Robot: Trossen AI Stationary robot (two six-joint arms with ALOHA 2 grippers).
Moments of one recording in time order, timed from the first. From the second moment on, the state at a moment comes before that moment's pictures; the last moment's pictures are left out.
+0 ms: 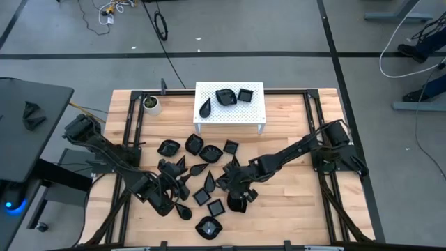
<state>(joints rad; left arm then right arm) -0.74 1.47 0.82 -0.51 -0.98 -1.34 0.28 1.94 1.10 -0.12 -0.06 -0.49</state>
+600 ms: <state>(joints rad) -0.74 1.47 0.82 -0.50 -0.98 -1.34 0.30 1.90 1.10 -0.12 0.05 -0.41</state>
